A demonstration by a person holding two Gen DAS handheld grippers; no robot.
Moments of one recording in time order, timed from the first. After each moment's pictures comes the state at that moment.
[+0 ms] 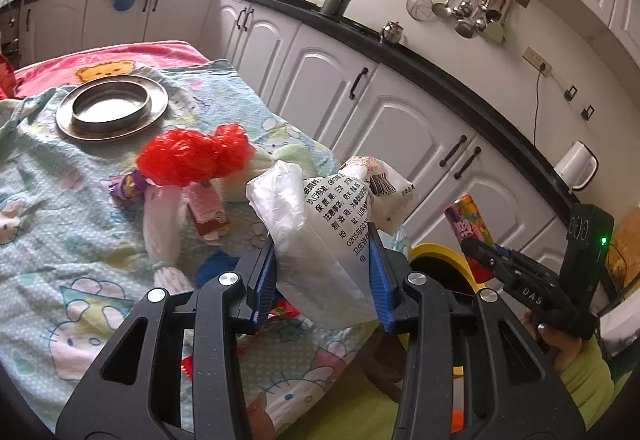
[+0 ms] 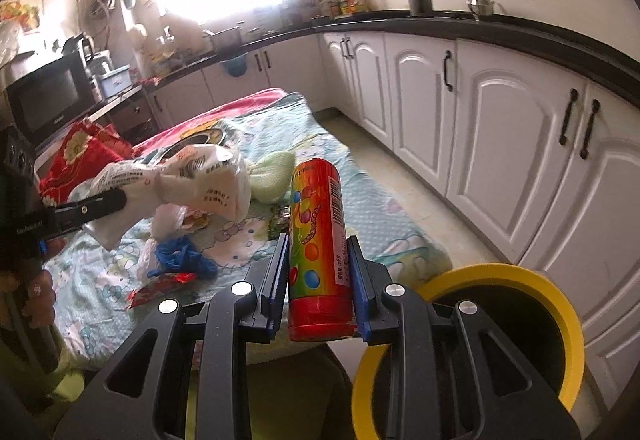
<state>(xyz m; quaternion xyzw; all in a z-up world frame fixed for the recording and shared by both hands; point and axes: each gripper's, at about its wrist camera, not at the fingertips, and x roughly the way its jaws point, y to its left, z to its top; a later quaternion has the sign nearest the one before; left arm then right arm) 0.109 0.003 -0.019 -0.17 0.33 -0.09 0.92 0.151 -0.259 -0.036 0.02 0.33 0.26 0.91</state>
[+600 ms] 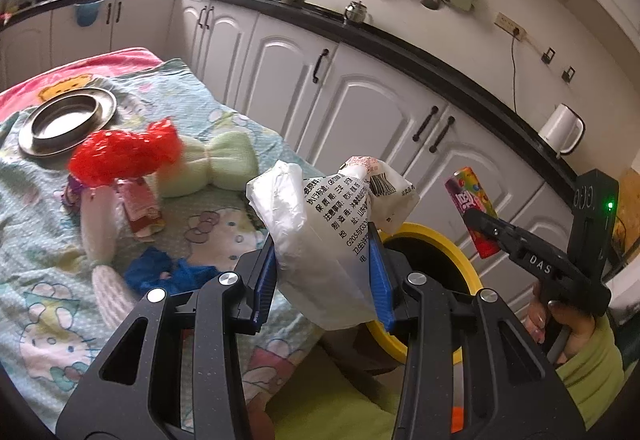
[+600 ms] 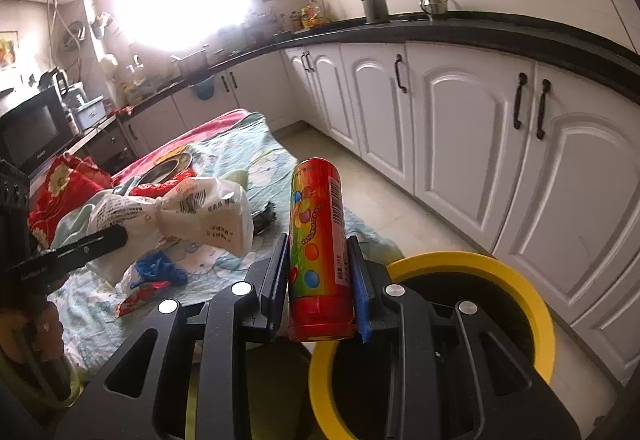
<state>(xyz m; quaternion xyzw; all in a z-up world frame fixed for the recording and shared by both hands) 0.117 -0.059 -0.020 -0.13 0.34 -0.14 0.92 0.142 -0.317 -0.031 0.06 0.32 0.21 0.92</state>
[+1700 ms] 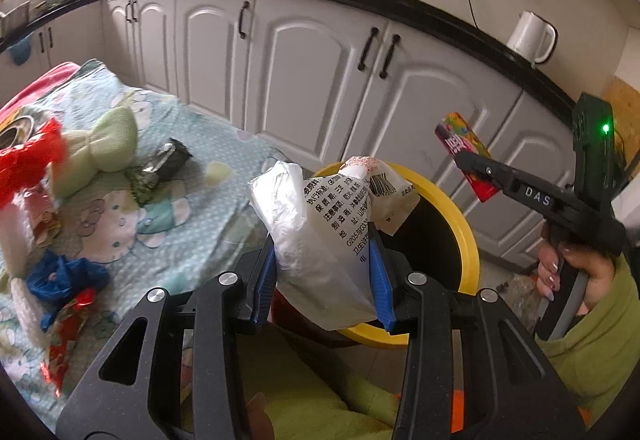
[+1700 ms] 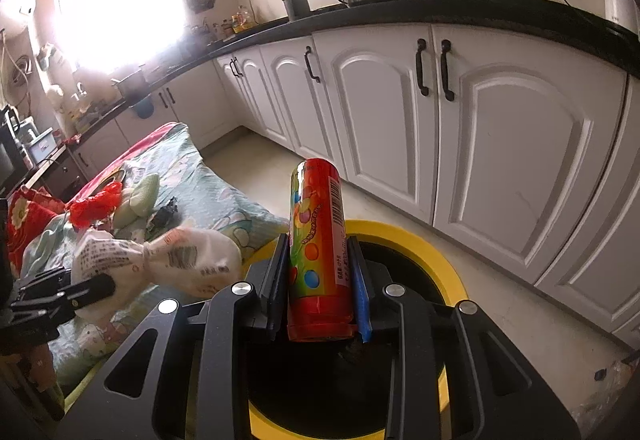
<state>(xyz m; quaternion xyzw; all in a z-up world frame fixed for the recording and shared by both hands) 0.133 -0.176 -0.058 -0.01 0.39 -0.21 0.90 0.131 -0.415 -0.070 0.10 0.33 0.11 0.93</state>
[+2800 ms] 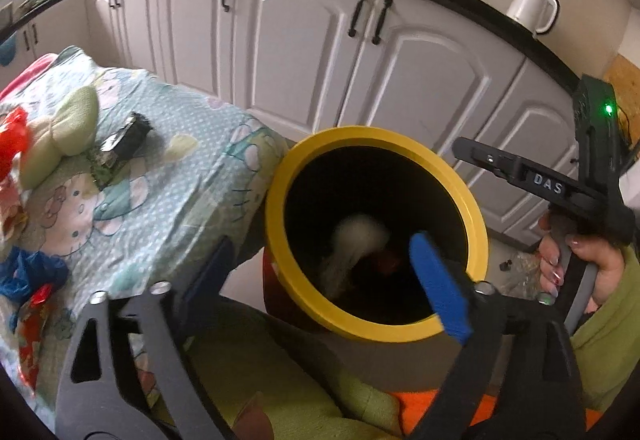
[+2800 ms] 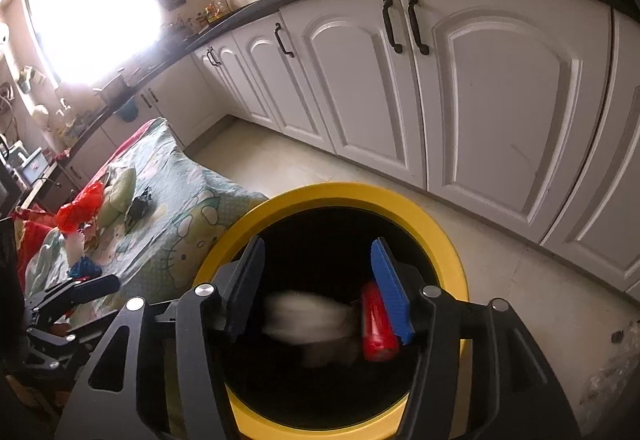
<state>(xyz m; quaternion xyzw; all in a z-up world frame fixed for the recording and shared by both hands) 0.140 -0.198 -0.084 0.00 0.42 -0.22 0.88 0.139 -0.443 -0.103 0.14 0.37 0.09 0.91</state>
